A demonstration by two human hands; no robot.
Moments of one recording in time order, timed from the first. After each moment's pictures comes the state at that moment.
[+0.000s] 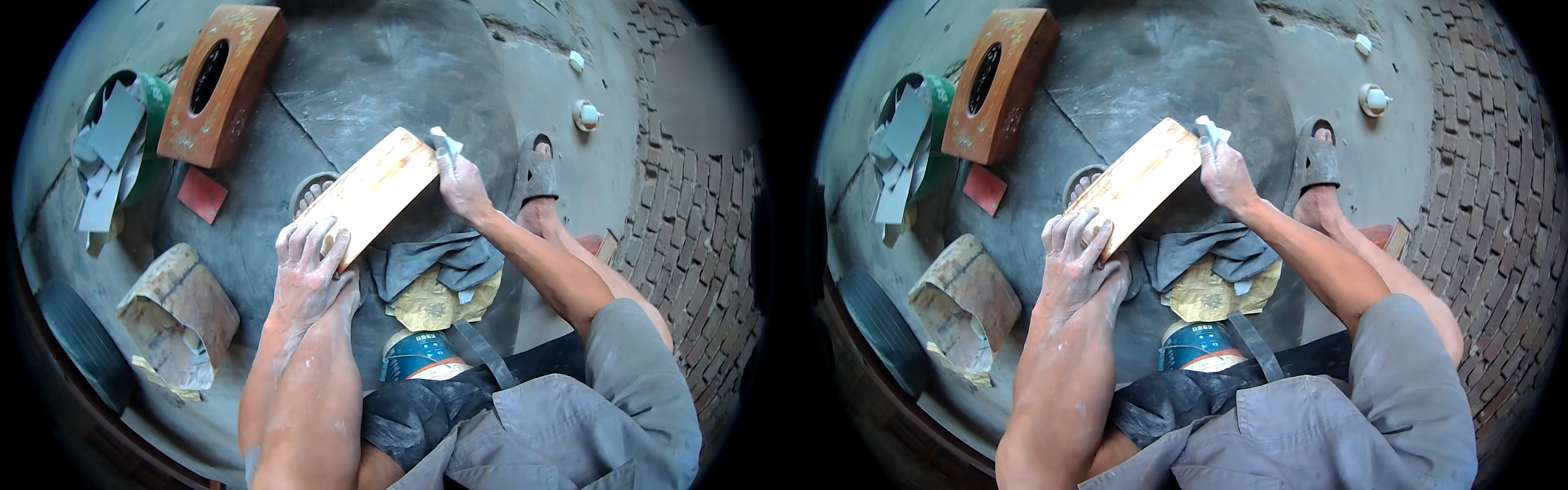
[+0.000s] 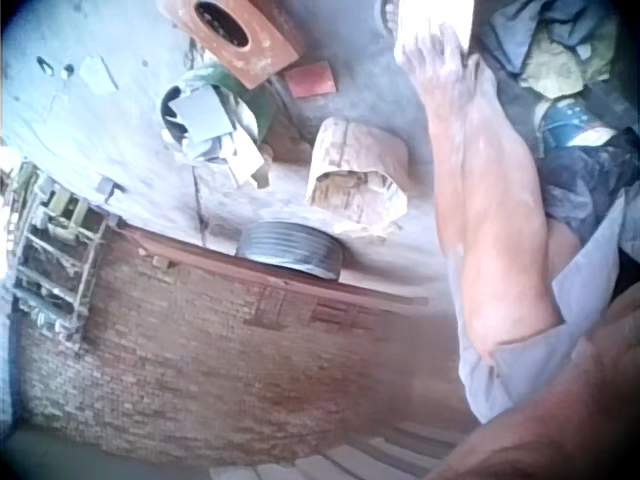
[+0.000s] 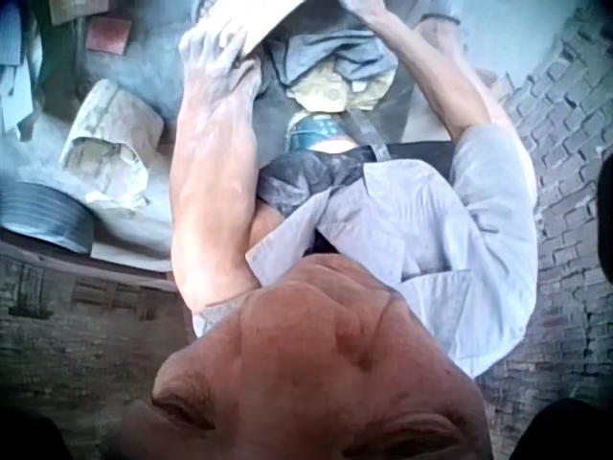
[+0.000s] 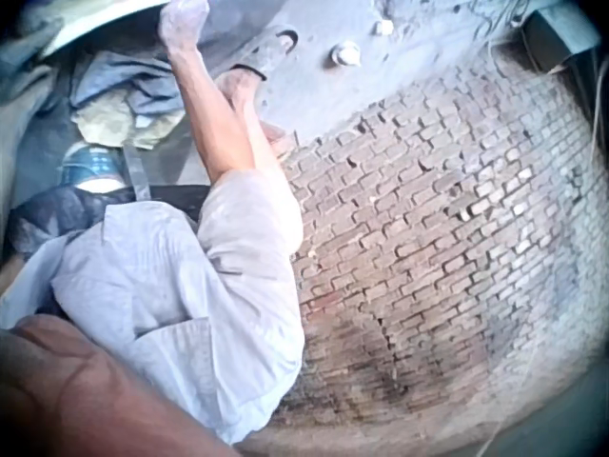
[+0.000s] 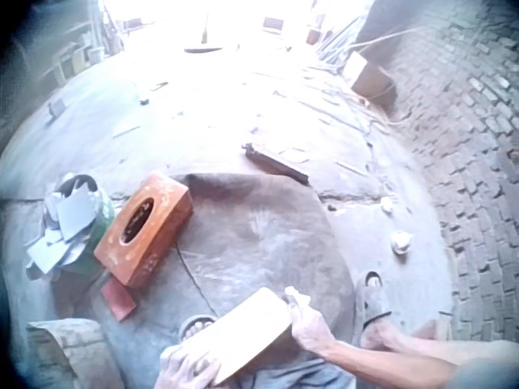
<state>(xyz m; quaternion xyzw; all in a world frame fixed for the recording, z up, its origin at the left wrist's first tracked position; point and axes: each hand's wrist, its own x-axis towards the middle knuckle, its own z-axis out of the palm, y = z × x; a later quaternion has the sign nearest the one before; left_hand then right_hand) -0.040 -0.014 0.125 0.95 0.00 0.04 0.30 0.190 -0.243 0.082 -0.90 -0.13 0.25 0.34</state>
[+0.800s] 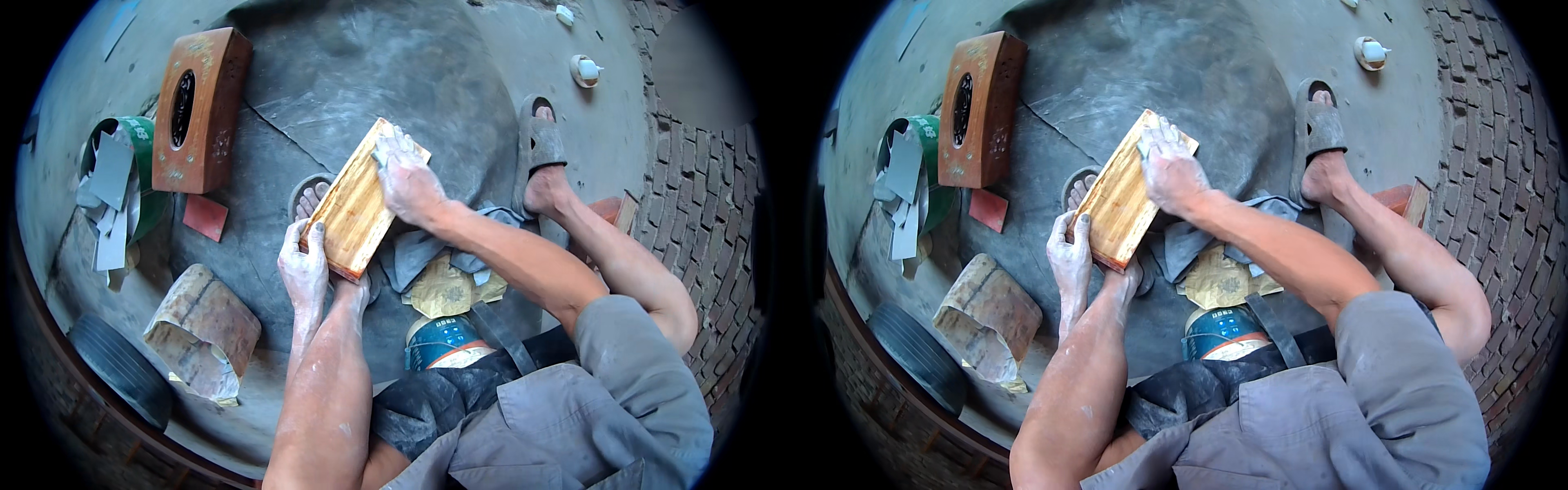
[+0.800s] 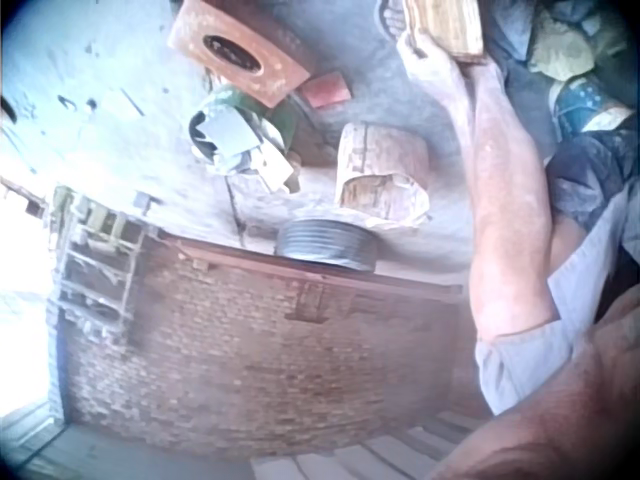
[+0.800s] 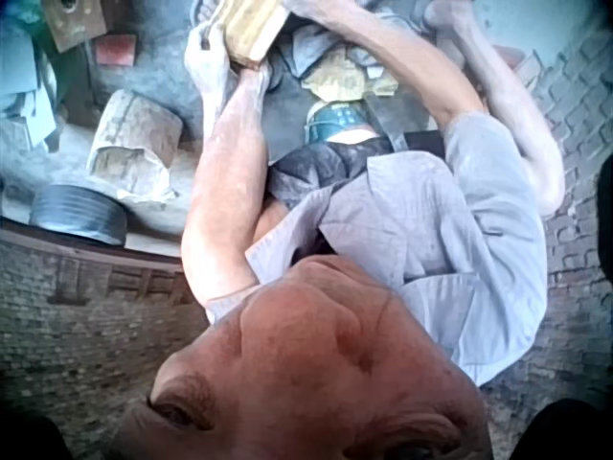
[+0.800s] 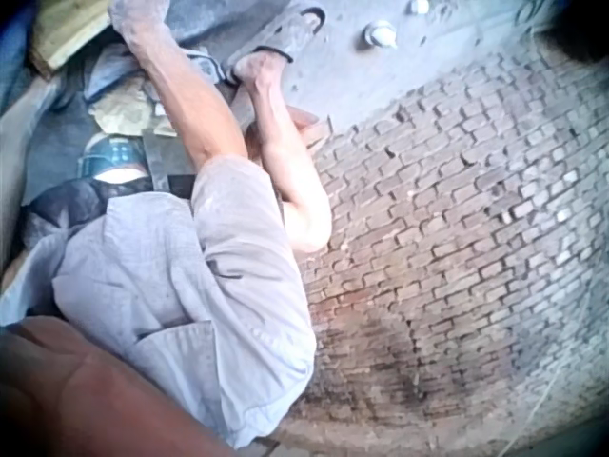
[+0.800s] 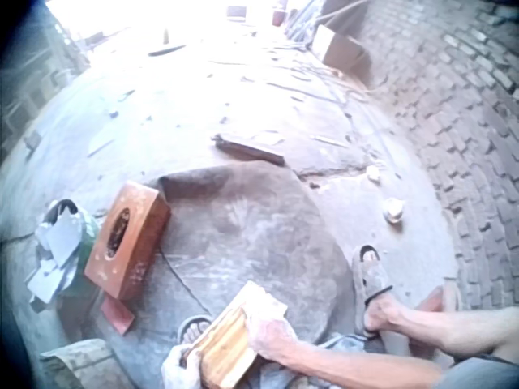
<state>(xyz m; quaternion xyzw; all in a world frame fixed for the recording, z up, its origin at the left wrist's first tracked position) -0.018 -0.035 0.103 0.75 0.42 -0.02 0.51 0.137 -0.206 0.053 -0.88 -0.35 0.15 0.29</state>
